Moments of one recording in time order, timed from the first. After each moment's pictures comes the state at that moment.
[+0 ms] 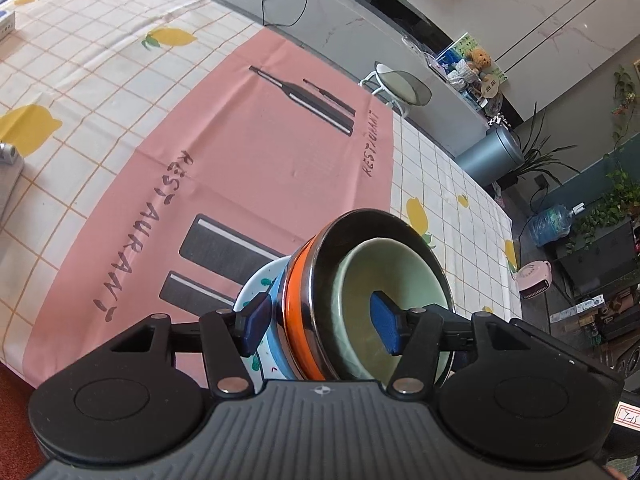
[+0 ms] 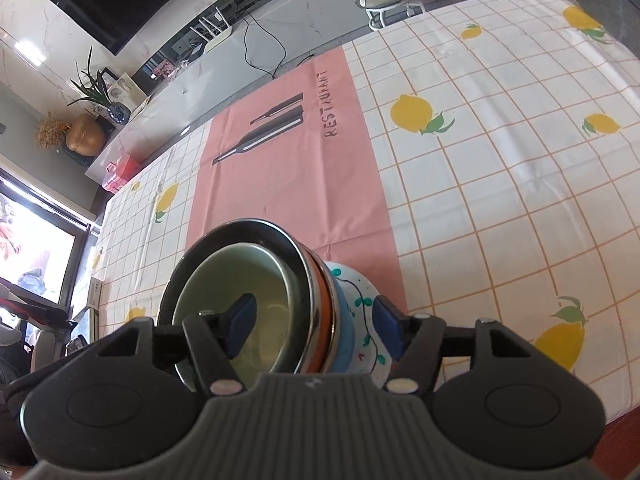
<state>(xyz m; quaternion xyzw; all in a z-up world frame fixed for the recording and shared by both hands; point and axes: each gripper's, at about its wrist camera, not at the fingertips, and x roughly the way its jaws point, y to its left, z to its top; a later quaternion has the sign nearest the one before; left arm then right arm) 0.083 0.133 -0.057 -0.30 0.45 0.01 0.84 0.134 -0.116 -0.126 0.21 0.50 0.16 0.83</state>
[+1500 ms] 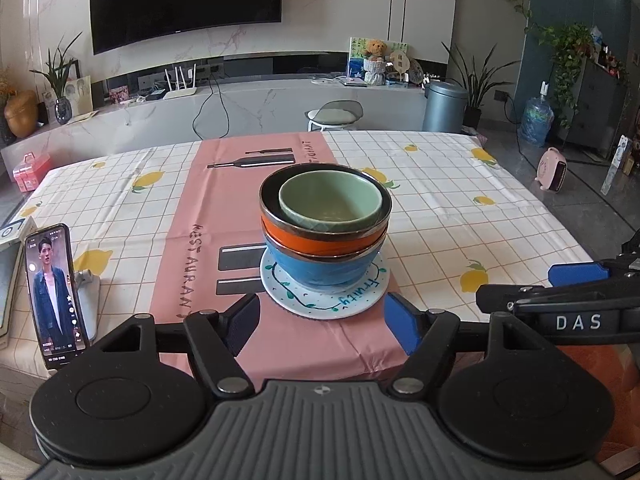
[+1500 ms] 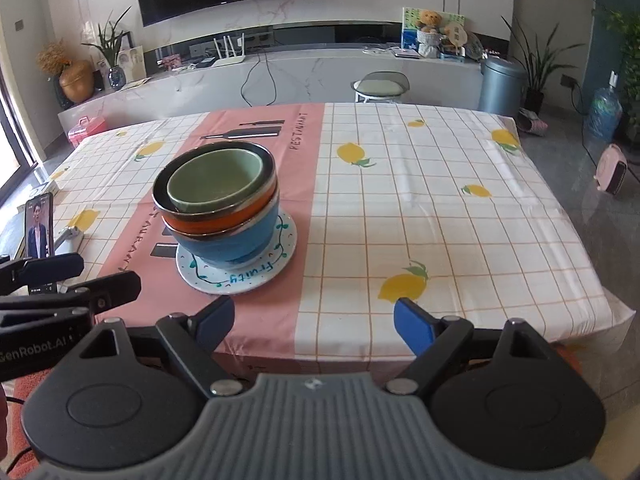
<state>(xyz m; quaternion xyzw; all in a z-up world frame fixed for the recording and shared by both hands) -0.059 0.042 -0.025 0.01 0.36 -0.03 0.93 -0.046 -0.146 -0.100 0.00 0.39 0.11 0.91</state>
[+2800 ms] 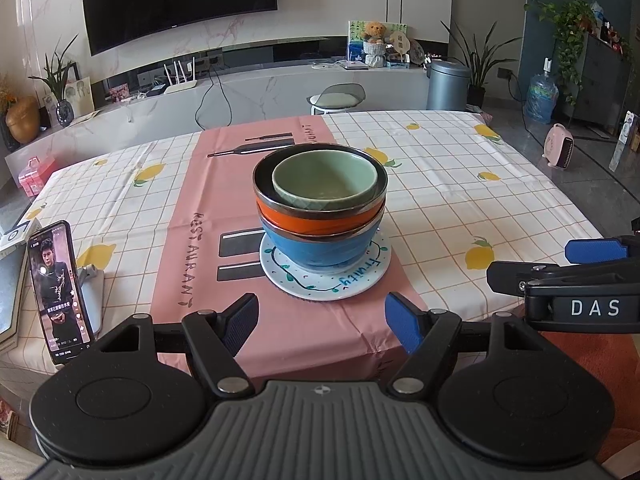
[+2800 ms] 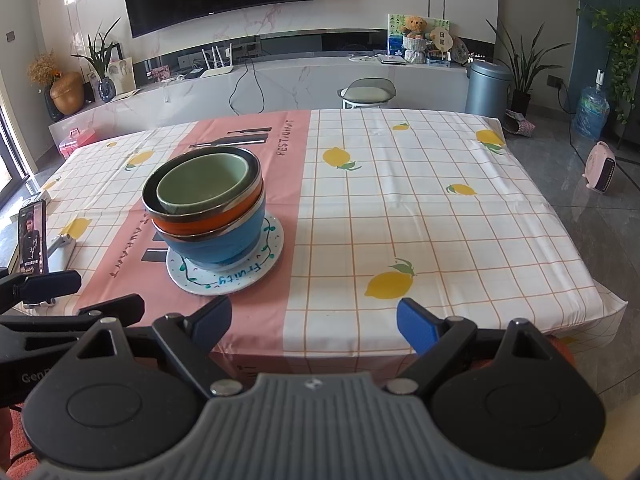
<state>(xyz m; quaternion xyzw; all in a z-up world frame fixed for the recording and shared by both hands) -0.061 0.030 -0.029 0.03 0.37 -0.02 0.93 -0.053 -0.151 -0.104 0.01 0.37 0.10 0.92</state>
